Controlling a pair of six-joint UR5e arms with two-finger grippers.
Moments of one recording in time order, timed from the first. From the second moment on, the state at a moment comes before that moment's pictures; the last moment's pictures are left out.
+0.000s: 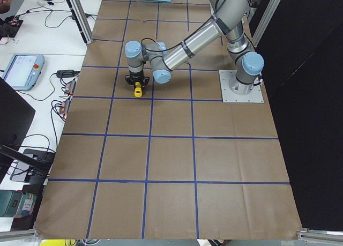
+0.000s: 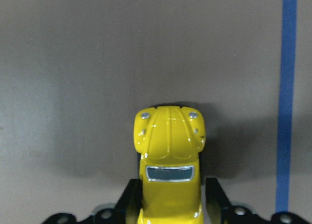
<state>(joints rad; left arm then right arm) -1.29 -2.09 -1.73 -0.87 1.57 1.88 1.55 -1.53 1.45 -1.58 -1.55 0.10</state>
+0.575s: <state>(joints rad) -1.34 -1.98 -1.70 -1.00 1.56 1.69 1.55 -1.53 1.46 -1.58 -1.55 0.10</state>
